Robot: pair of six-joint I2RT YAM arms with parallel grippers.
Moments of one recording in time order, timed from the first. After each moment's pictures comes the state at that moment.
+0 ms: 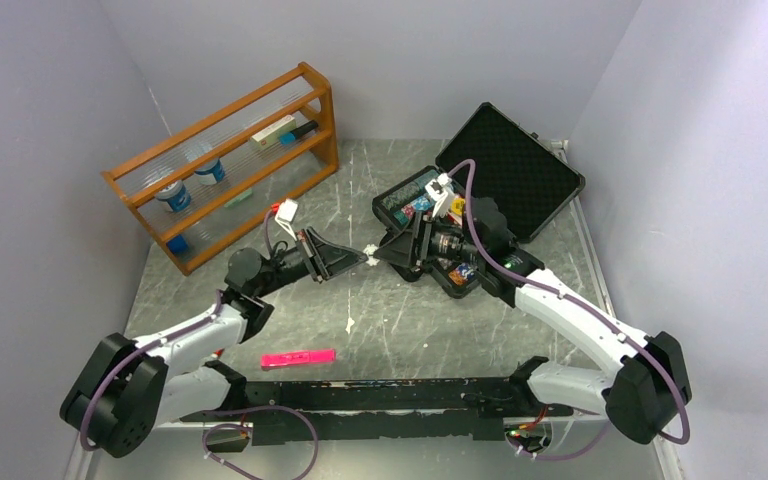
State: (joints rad) left arm -0.52 1.14 0.38 1.01 0.62 -1.15; right arm 0.61 1.13 0.81 0.06 -0.52 0.76
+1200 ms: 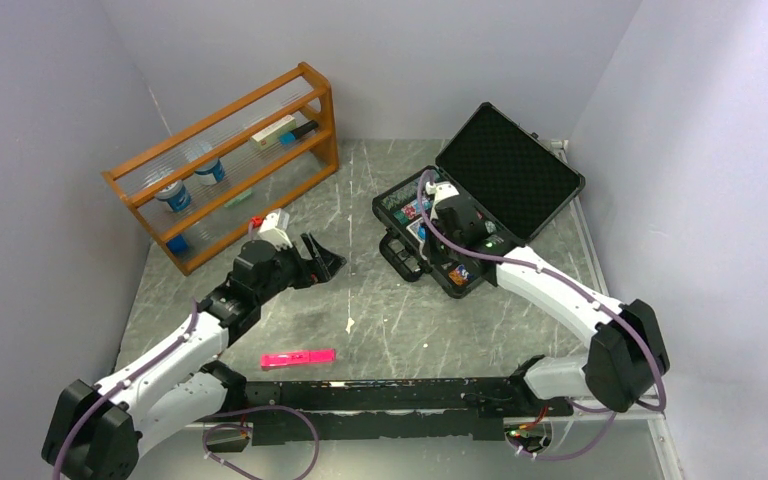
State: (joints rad) left arm -0.52 0.90 0.47 0.09 0.12 -0.76; right arm 0.61 1.30 0.94 -0.37 0.06 0.29
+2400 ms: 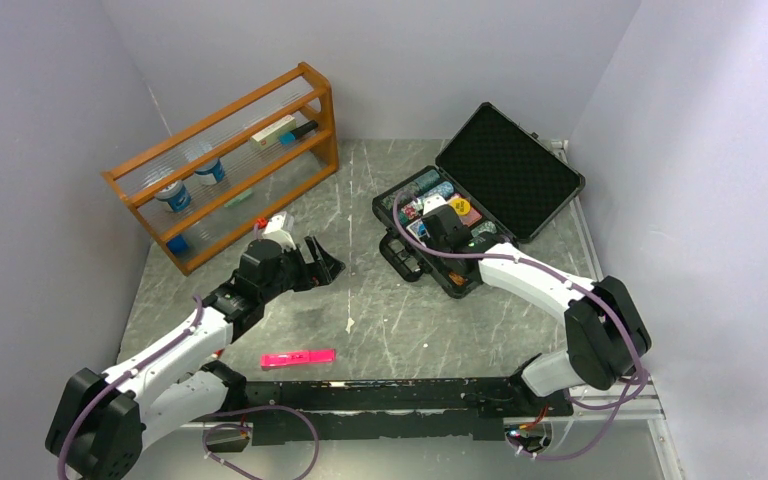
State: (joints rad) left arm -0.52 0.96 0.48 0.04 0.09 -0.72; right arm 0.62 1.44 0.91 -0.39 0.34 0.07
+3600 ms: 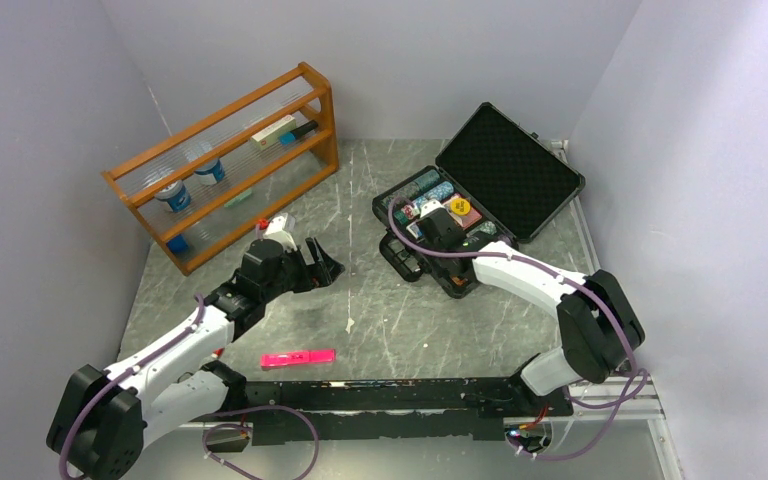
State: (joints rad) left arm -0.52 0.98 0.48 0.02 0.08 -0.71; right arm 0.64 1.48 0.93 -0.45 0.36 0.08
